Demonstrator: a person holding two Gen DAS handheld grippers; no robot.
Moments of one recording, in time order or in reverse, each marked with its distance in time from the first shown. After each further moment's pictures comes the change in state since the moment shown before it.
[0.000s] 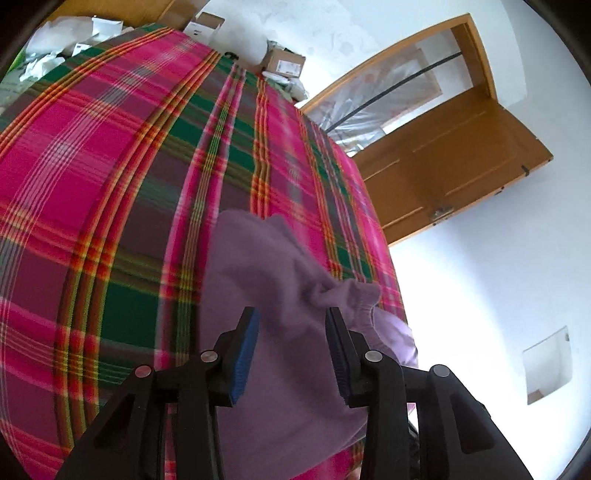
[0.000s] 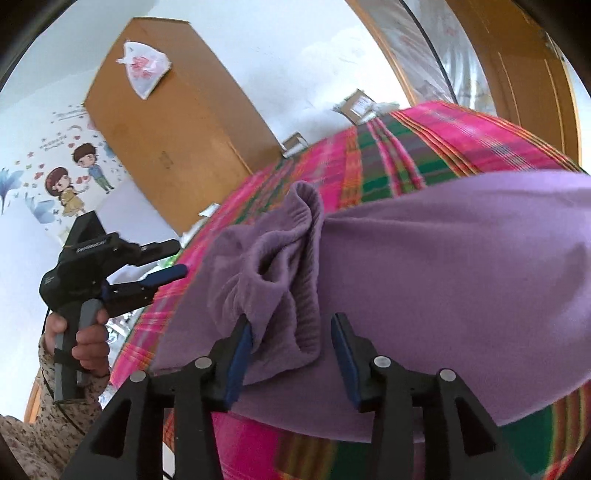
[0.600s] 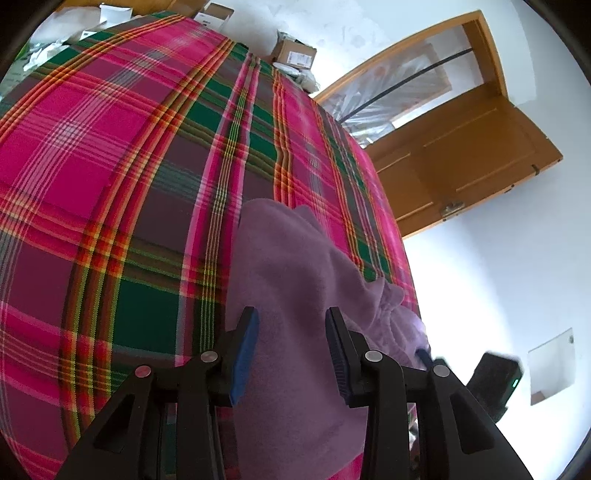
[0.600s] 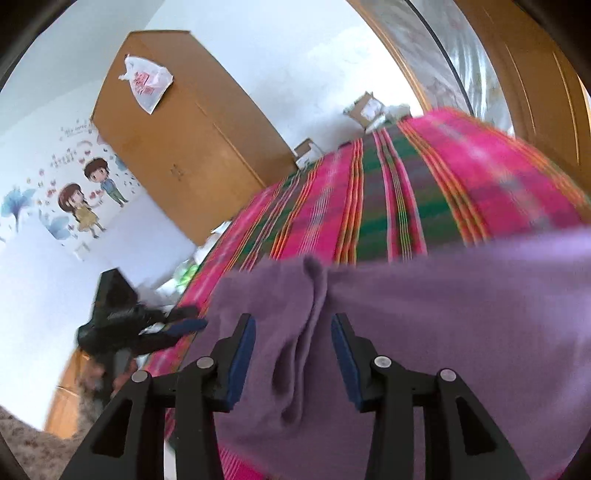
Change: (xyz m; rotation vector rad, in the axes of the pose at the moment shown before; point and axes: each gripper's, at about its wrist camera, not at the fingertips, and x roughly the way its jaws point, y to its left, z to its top) left arm 0.011 0.018 -0.002 -0.014 0.033 0.024; right arm 0.007 -0.012 0.073 -0.027 -0.010 0.059
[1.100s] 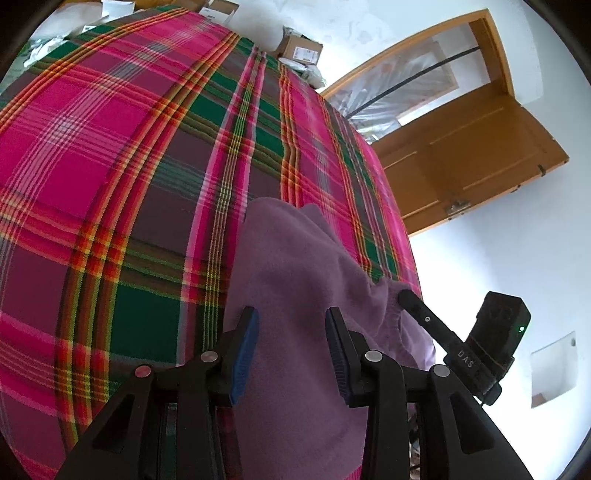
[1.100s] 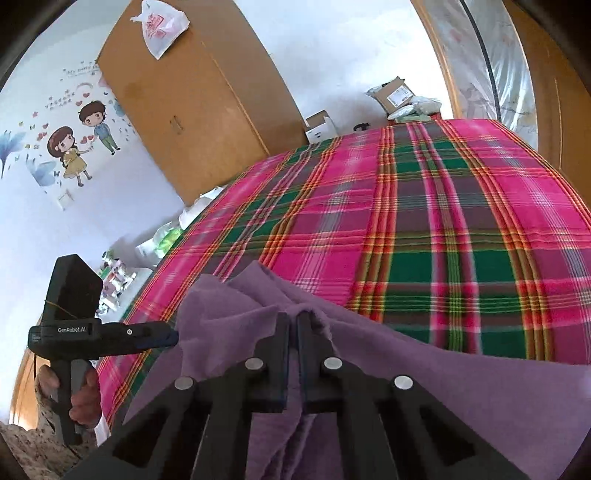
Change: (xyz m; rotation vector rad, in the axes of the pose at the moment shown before) left arm 0.005 0.007 0.005 -0.019 0.017 0.013; right arm 0.066 0.009 0.035 -0.104 0.119 -0.041
